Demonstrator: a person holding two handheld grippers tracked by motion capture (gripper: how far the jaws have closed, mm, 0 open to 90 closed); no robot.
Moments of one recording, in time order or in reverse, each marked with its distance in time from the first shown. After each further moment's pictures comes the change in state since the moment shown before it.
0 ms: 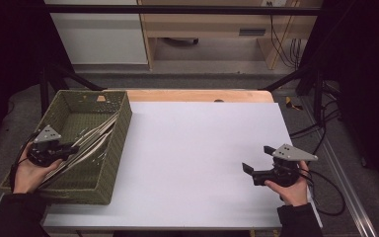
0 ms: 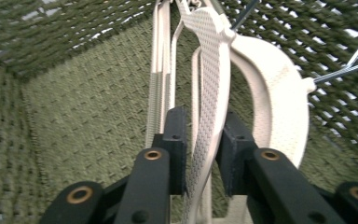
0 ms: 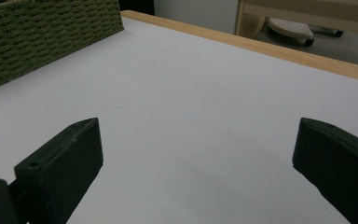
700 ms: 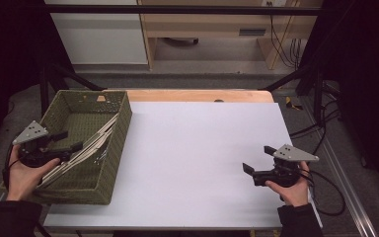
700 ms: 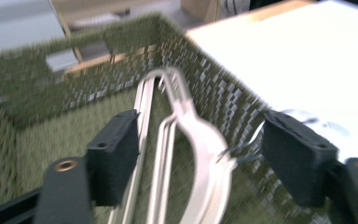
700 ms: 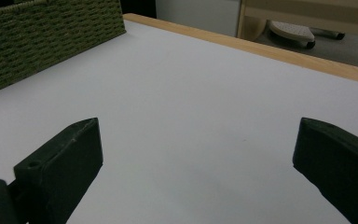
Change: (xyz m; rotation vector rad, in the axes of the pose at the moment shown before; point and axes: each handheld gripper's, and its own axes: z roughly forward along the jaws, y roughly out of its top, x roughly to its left) left arm -0.027 0.023 -0.041 -0.297 -0.023 -0.094; right arm 0.000 0.000 -0.002 -0.010 0.007 0.004
